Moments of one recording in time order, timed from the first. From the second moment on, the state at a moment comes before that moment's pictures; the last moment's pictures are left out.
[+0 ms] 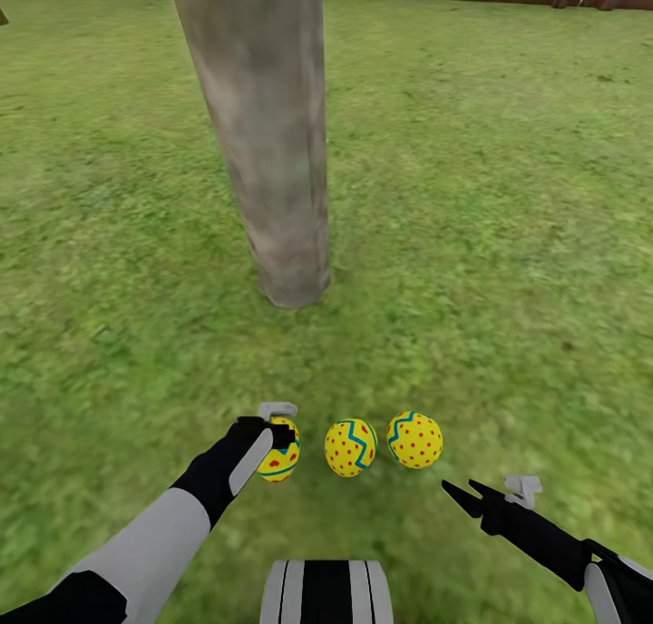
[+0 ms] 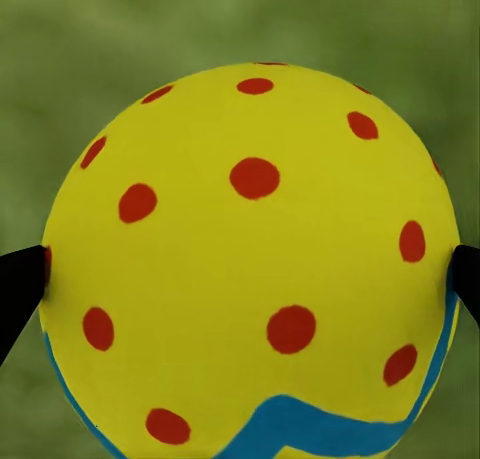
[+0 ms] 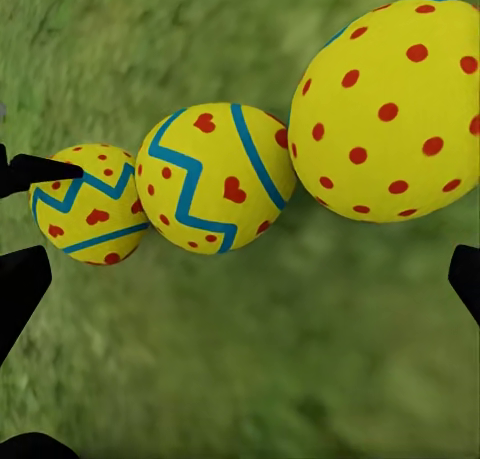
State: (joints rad) left arm -0.79 -0.08 -0.41 -0.69 0.51 0.61 0.40; right arm -0.11 -0.11 -0.39 -1.42 -0.21 0.55 0.89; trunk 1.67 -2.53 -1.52
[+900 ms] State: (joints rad) left arm -0.79 -0.09 -0.41 -0.64 0.51 0.62 0.40; right arm -0.11 -0.11 -0.39 -1.42 -0.21 0.55 0.89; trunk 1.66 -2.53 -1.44
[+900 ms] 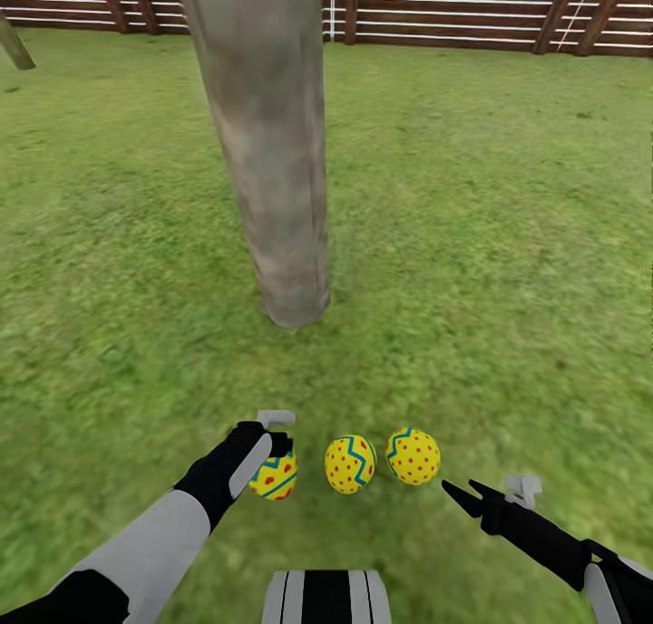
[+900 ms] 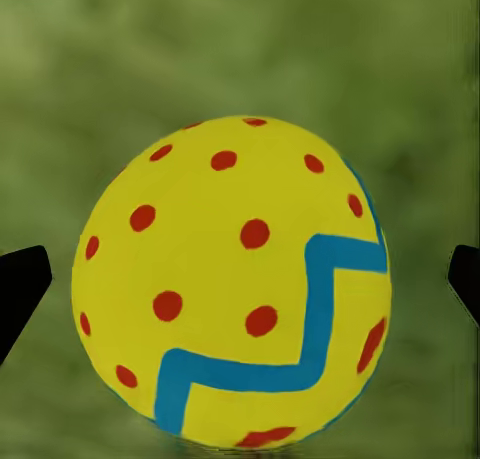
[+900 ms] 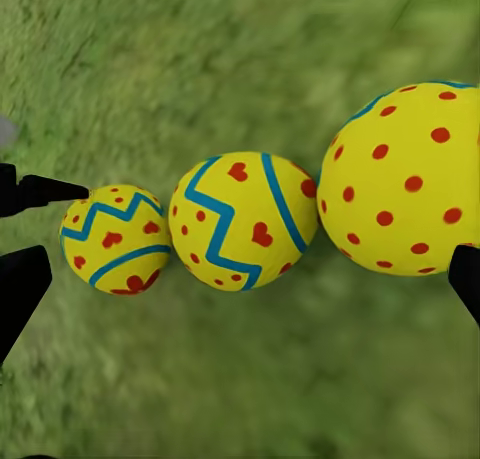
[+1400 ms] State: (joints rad) left arm -0.79 -0.08 -0.41 -0.66 0.51 0.62 0.40; right arm -0.11 -0.11 -0.39 -1.42 -0.21 0.55 0.89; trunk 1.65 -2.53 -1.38
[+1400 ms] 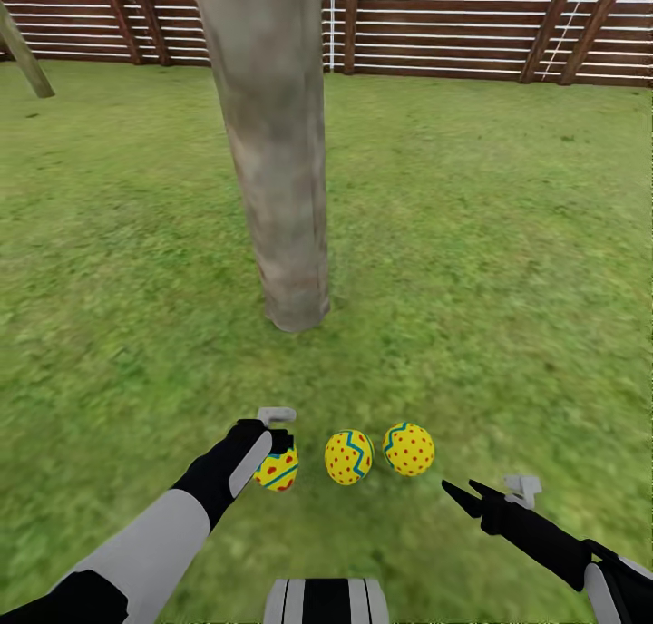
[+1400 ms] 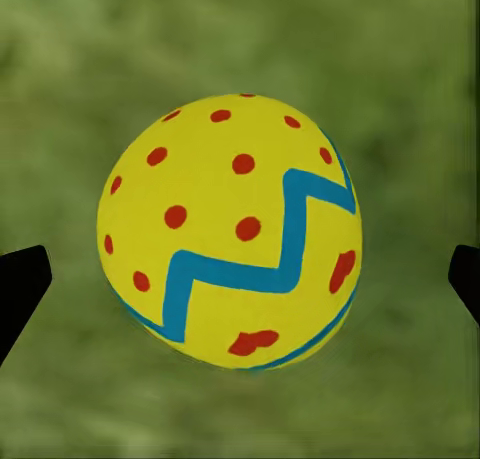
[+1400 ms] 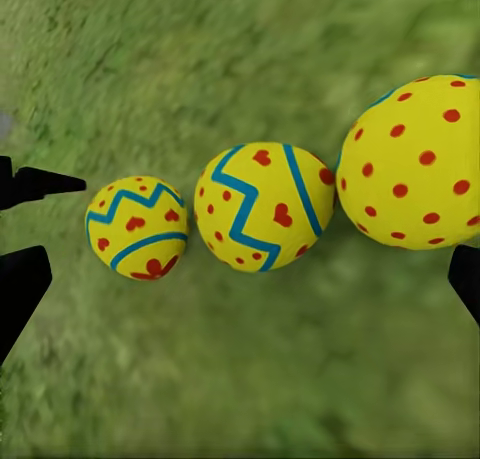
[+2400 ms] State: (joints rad) left arm -0.79 -0.08 -0.41 -0.66 0.51 0.63 0.40; right arm -0.11 -0.11 -0.39 -1.42 -0.21 0.55 0.88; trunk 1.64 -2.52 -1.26
